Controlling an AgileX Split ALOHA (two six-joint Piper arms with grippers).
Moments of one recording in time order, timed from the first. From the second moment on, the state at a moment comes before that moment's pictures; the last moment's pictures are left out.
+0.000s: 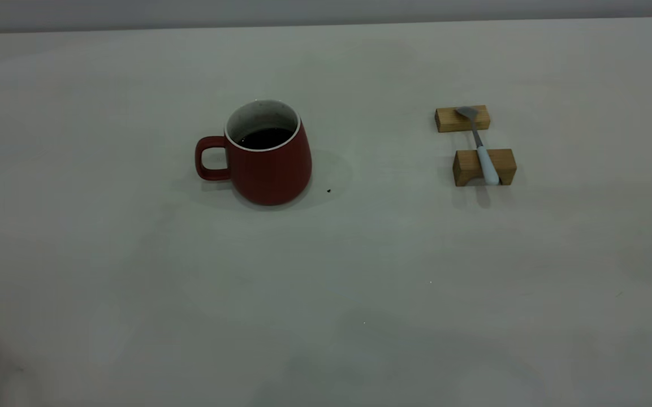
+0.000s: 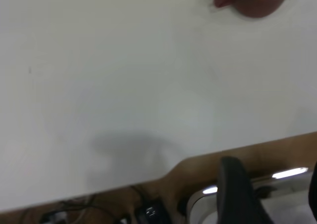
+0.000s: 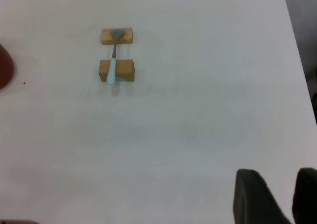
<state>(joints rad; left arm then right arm) -0.17 0.77 -0.94 -0.02 1.17 -0.01 -0.03 0.02 -0.47 0.06 1.14 -0.06</state>
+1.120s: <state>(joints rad) -0.03 -0.02 -0.50 0.03 1.12 -0.01 -0.03 0.02 -0.47 0.06 1.14 -0.06</state>
